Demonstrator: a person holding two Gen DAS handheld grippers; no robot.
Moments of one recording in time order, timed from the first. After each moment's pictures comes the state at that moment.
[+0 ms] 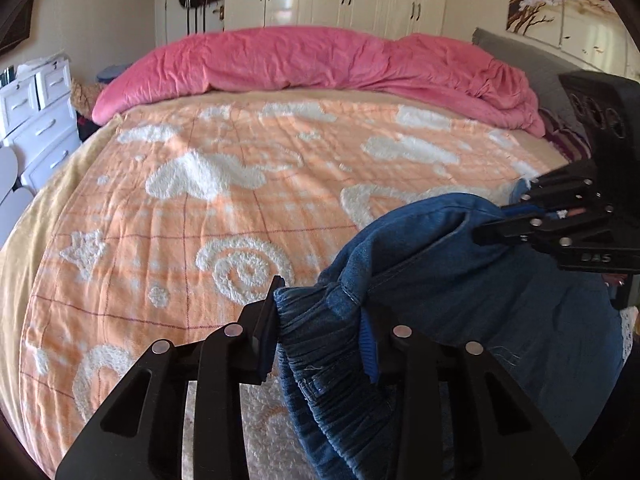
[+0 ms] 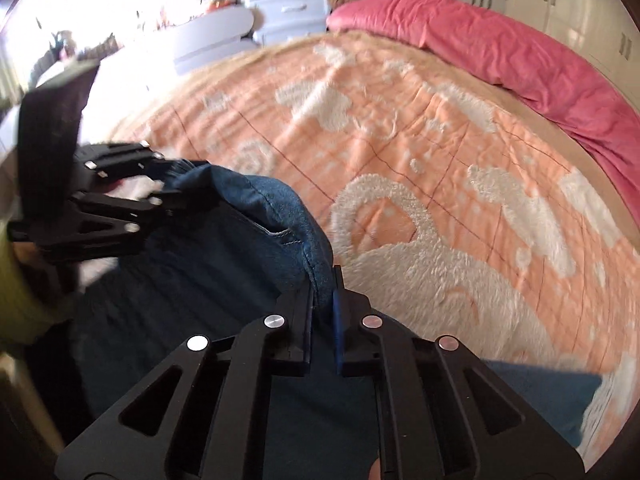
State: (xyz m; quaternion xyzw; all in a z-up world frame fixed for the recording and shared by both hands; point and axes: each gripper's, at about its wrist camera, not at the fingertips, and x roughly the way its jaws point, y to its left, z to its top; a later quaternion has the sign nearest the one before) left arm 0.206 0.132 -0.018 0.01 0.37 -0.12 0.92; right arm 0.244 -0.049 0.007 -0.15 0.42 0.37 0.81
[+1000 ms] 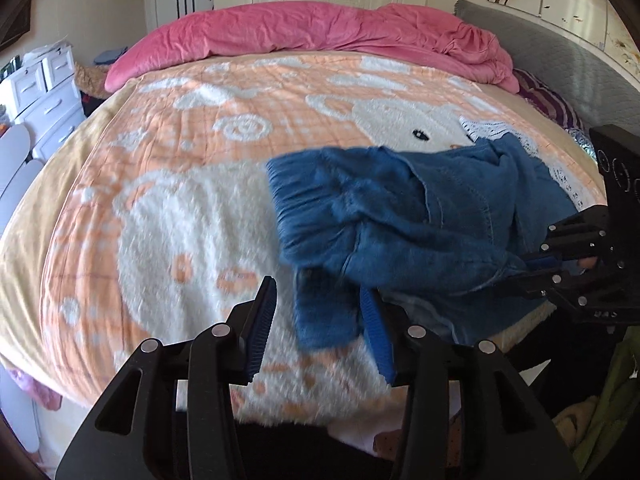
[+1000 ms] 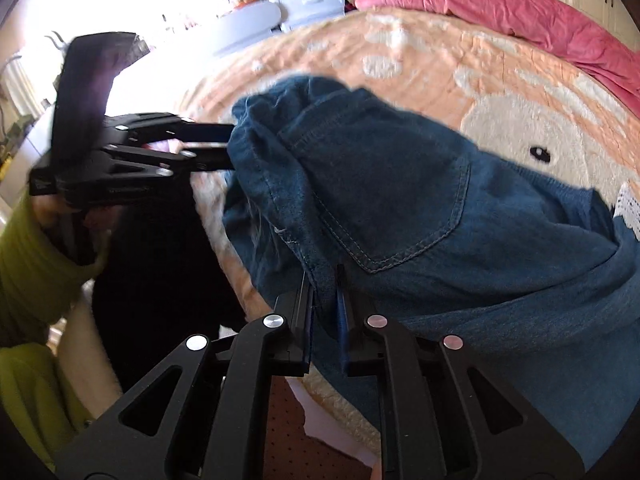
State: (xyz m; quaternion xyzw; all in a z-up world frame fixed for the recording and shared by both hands) left arm 0.028 0.145 -0.033 0.03 0.43 -0.12 0.89; right arm 0.040 -0.044 -0.035 -0.09 0.46 0.38 0.80
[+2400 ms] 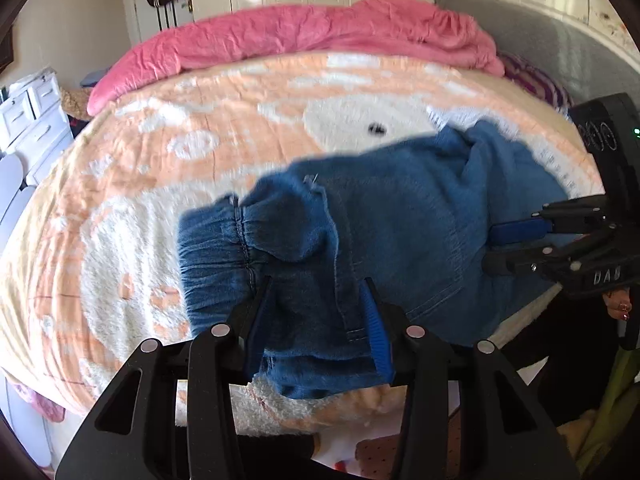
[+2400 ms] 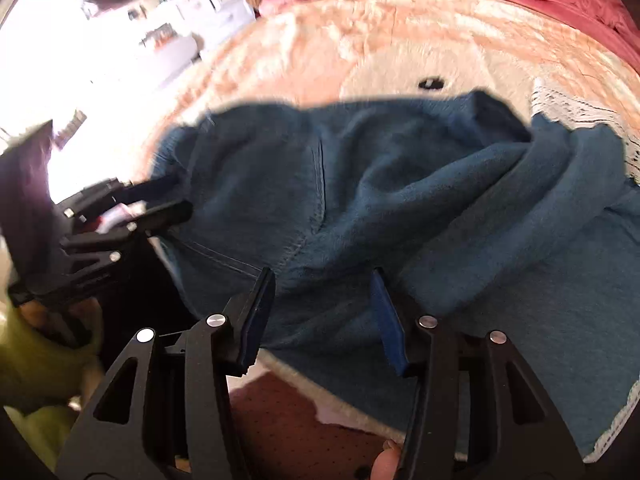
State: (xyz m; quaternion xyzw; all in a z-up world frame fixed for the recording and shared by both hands) left arm 0.023 0.081 -0.020 0.06 0.41 -0.14 0.90; right arm 0.050 -0.124 -0.032 0.04 0.50 0.28 0.82
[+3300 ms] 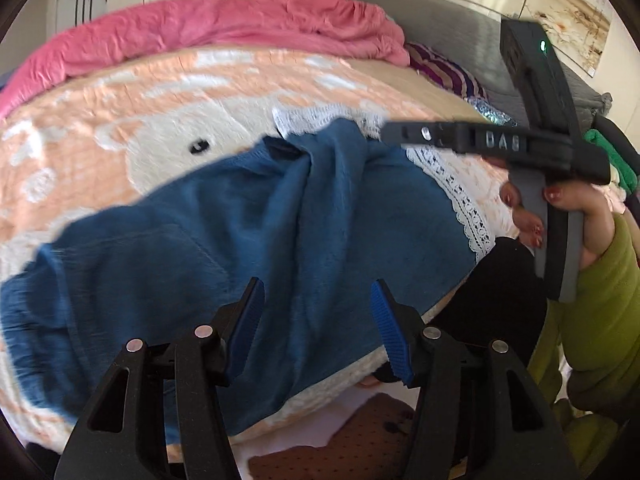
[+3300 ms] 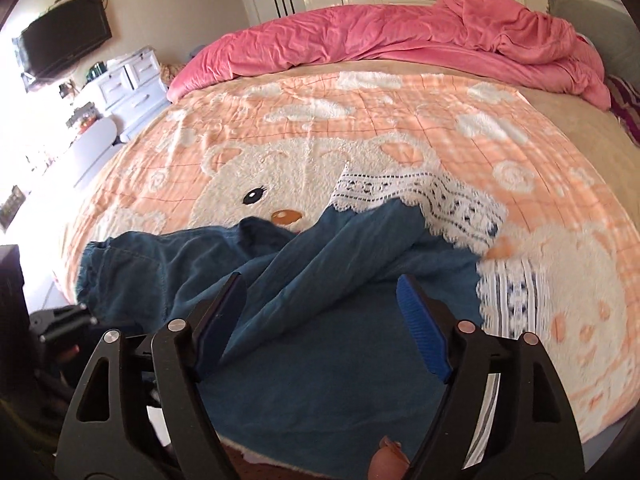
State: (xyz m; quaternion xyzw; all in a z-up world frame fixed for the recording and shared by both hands) left arm 0.032 -0.036 -0.021 0.02 0.45 -0.31 0.84; right arm 0.084 -0.241 0.021 0.05 0.42 0.12 0.90
